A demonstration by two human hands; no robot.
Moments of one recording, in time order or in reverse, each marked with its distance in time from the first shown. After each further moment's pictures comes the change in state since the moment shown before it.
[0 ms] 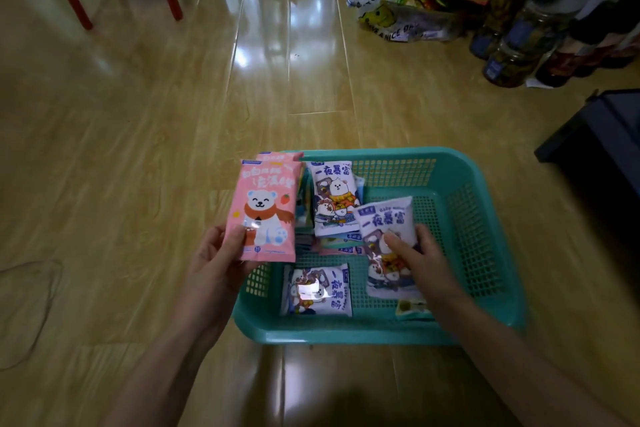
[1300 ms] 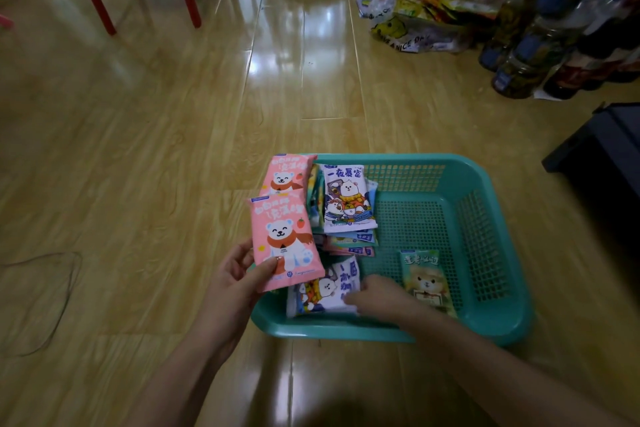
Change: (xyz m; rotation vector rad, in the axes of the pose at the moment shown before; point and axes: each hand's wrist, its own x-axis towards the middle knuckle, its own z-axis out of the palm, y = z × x) left_hand -0.015 -0.015 -0.022 0.044 -0.069 -0.076; right_hand 0.006 0.036 0.048 -0.956 -0.403 0.308
